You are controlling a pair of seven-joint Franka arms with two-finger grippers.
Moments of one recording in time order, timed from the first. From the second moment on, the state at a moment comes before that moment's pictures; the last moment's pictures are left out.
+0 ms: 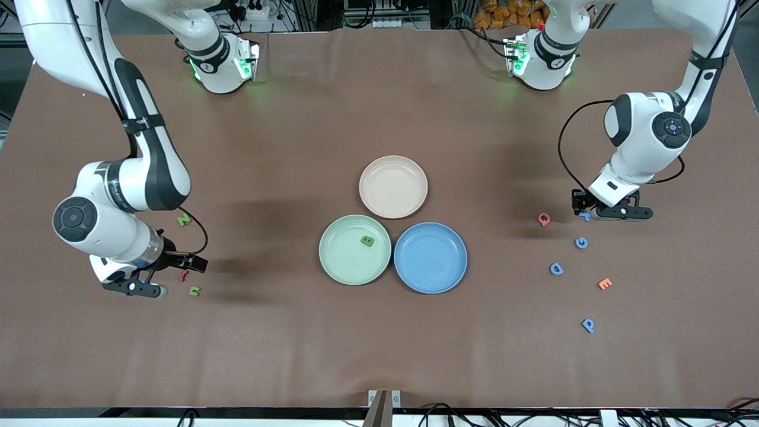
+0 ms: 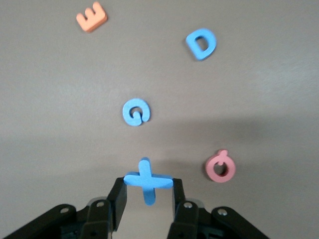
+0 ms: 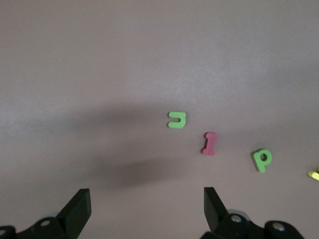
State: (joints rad) left arm 0.04 0.14 -0.05 -2.42 0.05 2.67 0.04; right arm 0.07 0.50 -0.01 -1.72 0.00 2.26 0.25
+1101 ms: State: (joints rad) left arm -0.27 0.16 -0.06 -2.11 0.05 2.34 -0.31; right arm 0.03 0.66 -0.01 -1.73 -0.04 2.54 0.24
